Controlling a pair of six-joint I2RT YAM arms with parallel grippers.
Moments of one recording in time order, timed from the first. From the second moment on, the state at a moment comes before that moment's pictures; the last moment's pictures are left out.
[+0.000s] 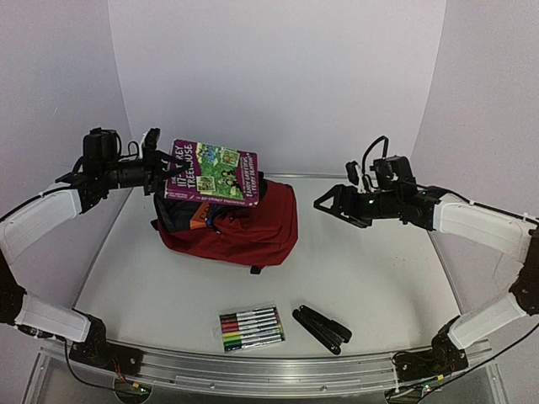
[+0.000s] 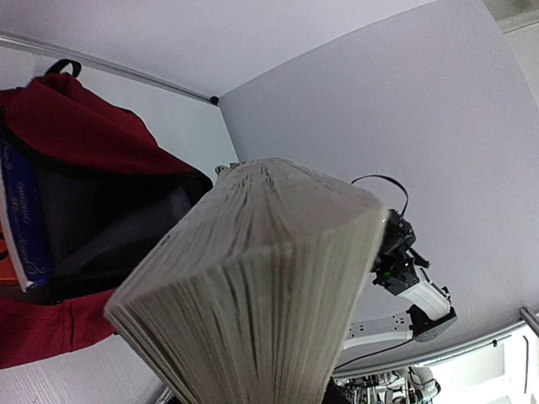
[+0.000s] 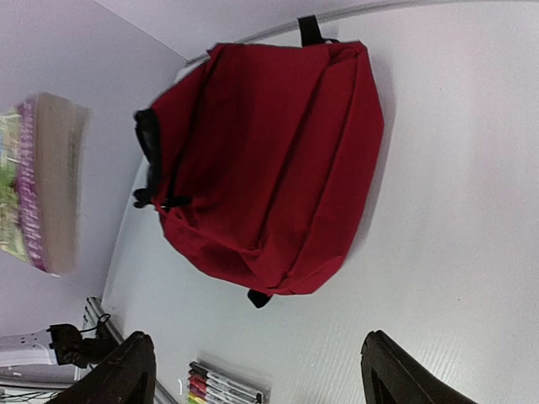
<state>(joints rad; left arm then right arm) -0.25 1.25 1.04 -0.04 0.89 -0.85 0.57 1.41 1.04 -0.22 -0.30 0.61</state>
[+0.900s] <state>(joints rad) -0.02 1.09 0.96 -0.40 0.72 -0.67 0.76 1.95 1.18 0.02 -0.12 0.77</state>
